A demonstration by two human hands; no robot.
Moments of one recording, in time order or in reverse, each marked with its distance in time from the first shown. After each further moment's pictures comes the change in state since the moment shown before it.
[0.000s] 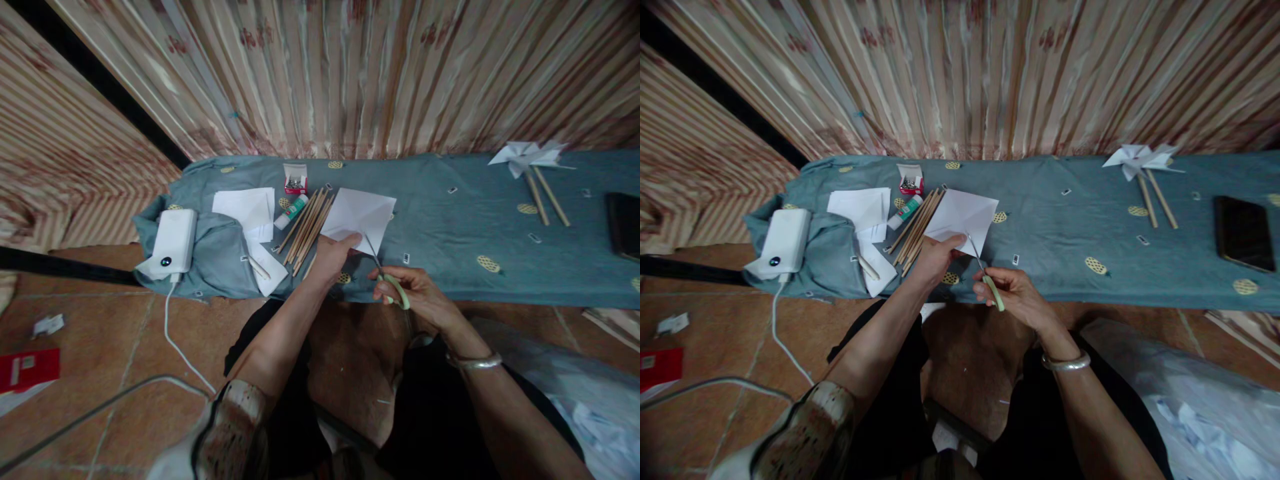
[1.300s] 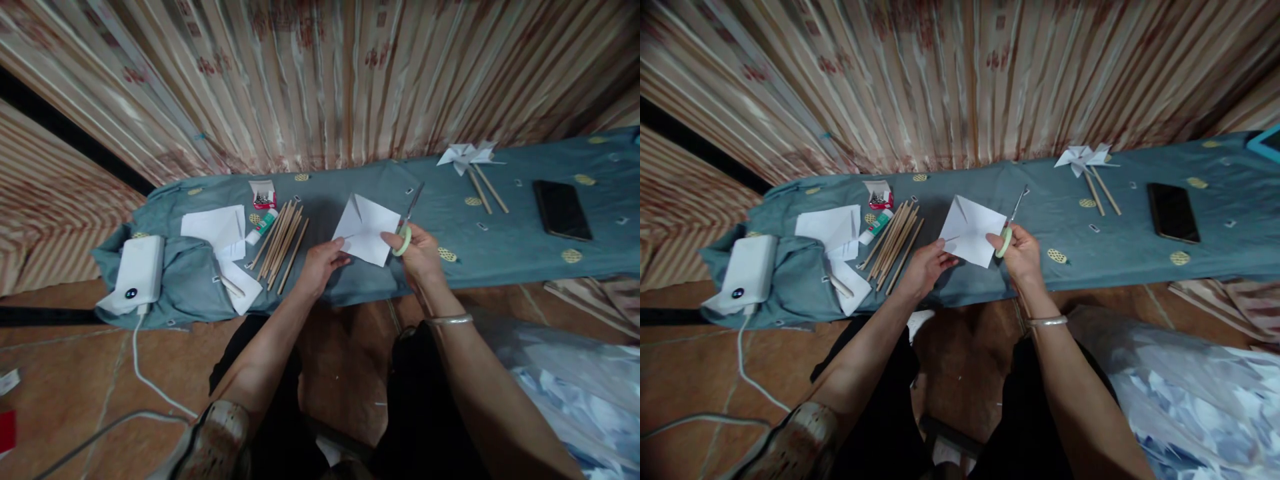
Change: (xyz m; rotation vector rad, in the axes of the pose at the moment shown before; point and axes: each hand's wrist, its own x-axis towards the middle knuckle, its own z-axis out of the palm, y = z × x) left_hand -0.005 -0.007 0.013 -0.036 -0.283 -0.192; right_hand 0.042 -0.005 -0.048 0.336 0.697 -0.376
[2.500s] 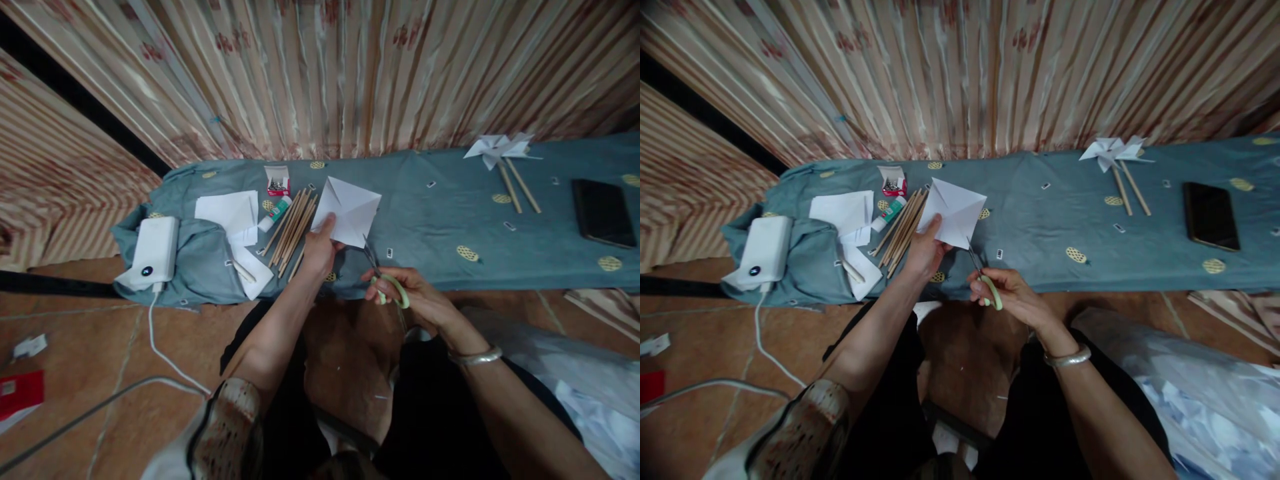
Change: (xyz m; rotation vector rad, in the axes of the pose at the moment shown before) left_hand 0.014 0.006 -0.002 -0.174 0.299 0.183; right_hand -0.066 -0.012 -0.013 -0.264 -0.733 0.394
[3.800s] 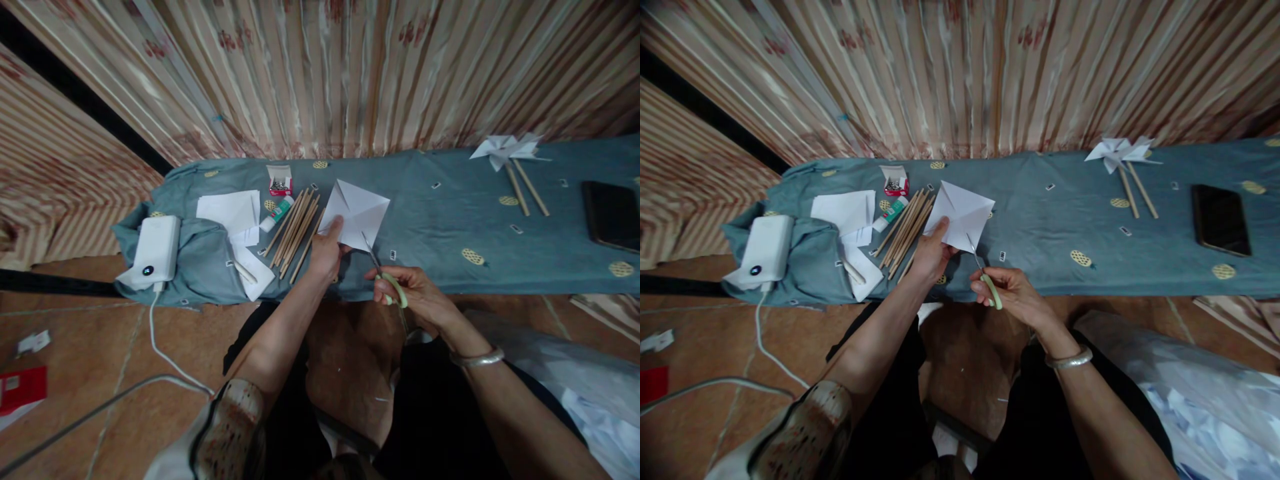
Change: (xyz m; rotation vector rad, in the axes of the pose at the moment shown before) left_hand -0.001 -0.008 0.002 0.026 0.020 -0.010; right_hand 0.008 0.004 -0.001 0.003 0.055 -0.007
